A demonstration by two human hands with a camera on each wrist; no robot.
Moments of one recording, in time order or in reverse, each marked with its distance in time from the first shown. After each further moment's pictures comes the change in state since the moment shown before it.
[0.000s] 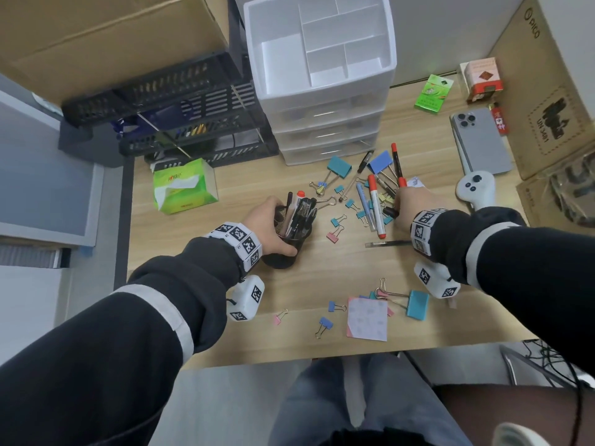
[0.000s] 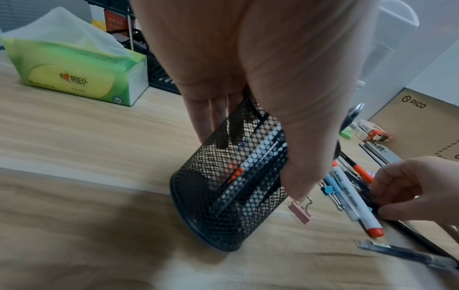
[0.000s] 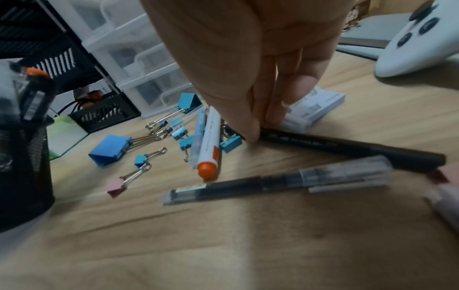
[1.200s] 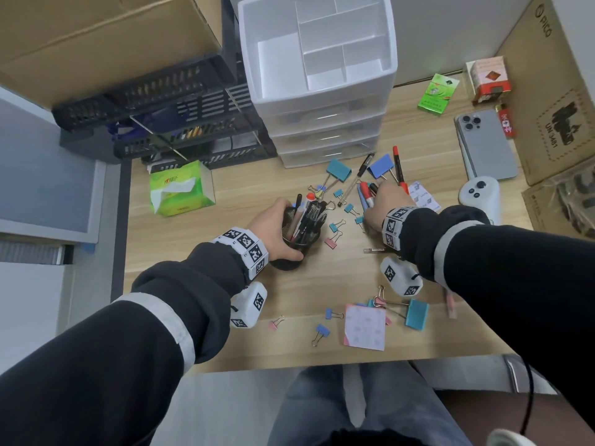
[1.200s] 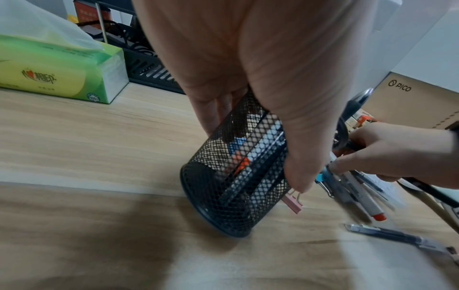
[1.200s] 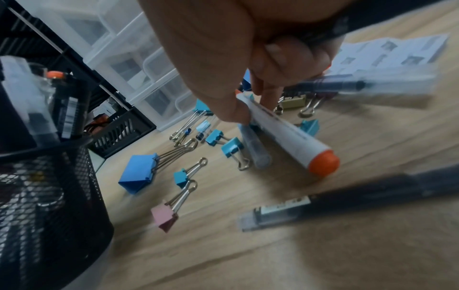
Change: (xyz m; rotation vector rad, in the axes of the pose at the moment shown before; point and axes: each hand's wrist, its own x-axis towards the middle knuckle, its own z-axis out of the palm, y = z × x) left_hand 0.007 0.017 0.005 -0.001 -0.042 0.062; right_hand 0.015 -0.042 -0.006 0.333 -0.016 0.042
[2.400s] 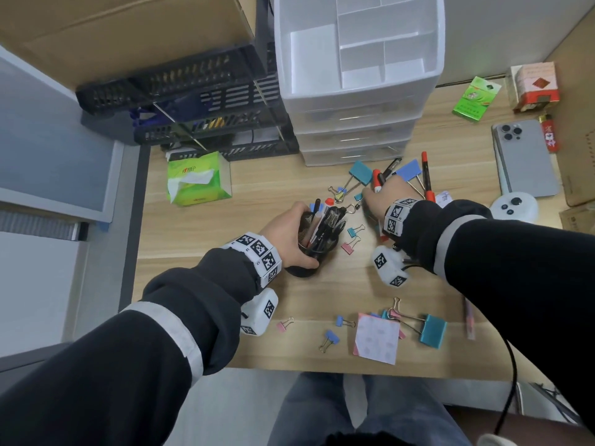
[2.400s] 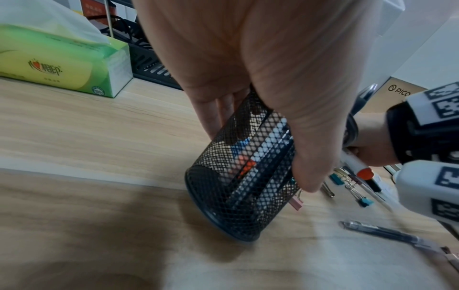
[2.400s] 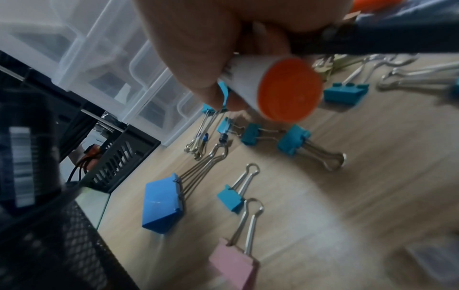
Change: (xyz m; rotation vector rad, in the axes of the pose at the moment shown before) left_hand -0.005 -0.004 0.000 -0.044 -0.055 -0.010; right_hand 0.024 -0.040 0.004 0.167 -0.019 0.053
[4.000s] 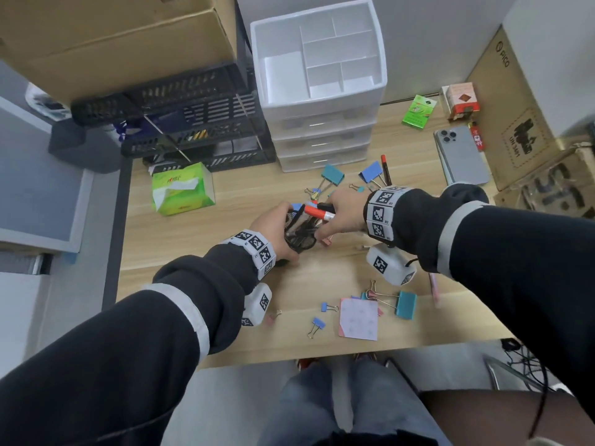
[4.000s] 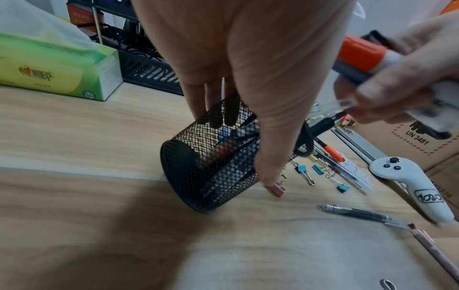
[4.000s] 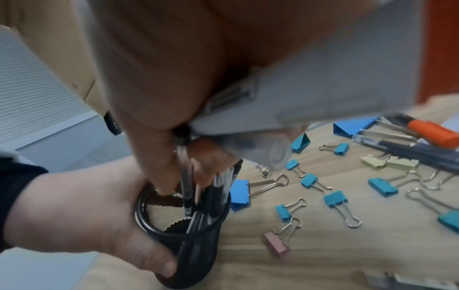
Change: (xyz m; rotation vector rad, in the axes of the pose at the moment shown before) left_hand -0.012 0.008 0.010 0.109 0.118 0.015; right_hand -0.110 -0.032 -0.041 -0.343 -0.340 -0.435
